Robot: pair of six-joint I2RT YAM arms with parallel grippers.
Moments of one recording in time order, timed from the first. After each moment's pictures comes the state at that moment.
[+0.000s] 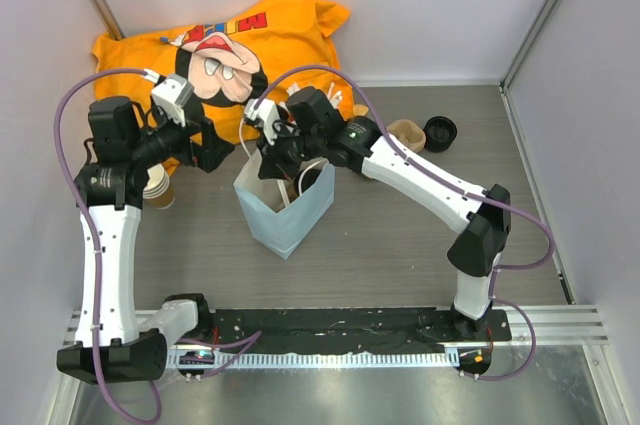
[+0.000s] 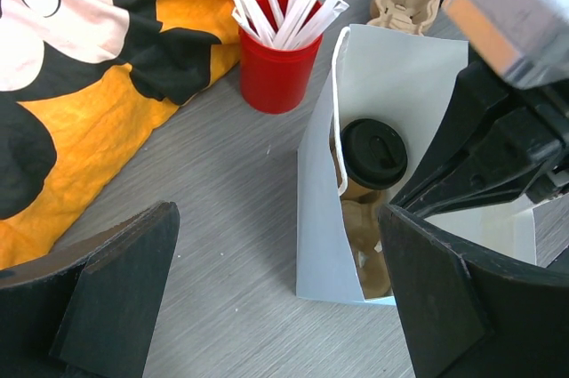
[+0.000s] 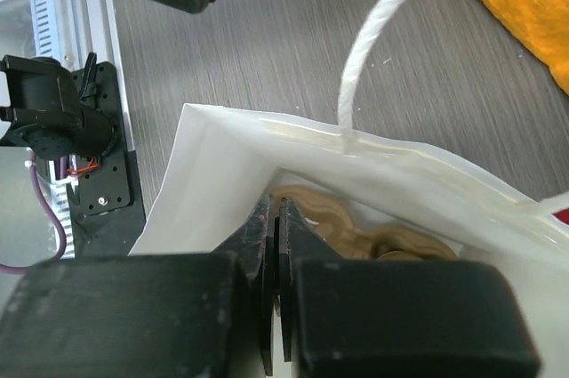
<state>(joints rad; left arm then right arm) 0.07 1.08 1.42 -0.77 0.67 0.18 0.90 1.84 1.90 -0.61 -0.44 -0.12</state>
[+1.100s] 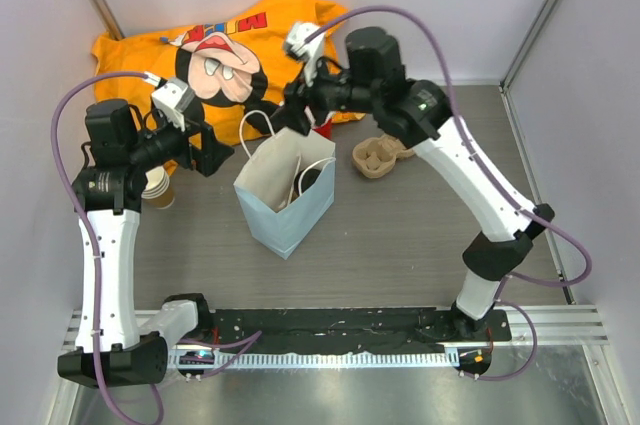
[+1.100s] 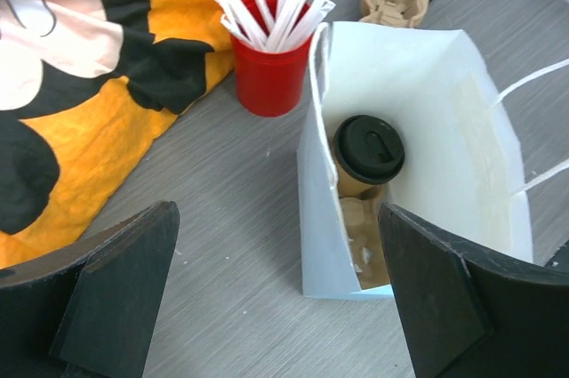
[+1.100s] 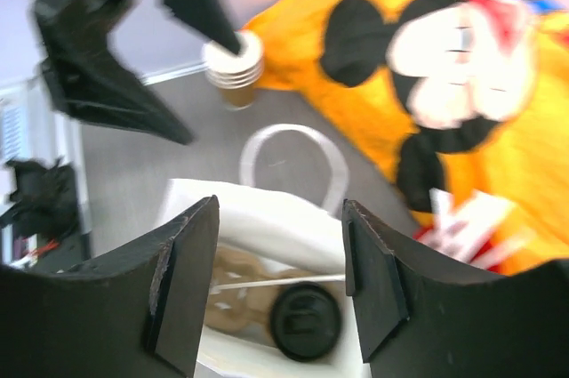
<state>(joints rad) 0.08 1.06 1.41 -0.78 0.72 0.23 0.82 1.77 2.23 -0.72 -0.39 -0.18</state>
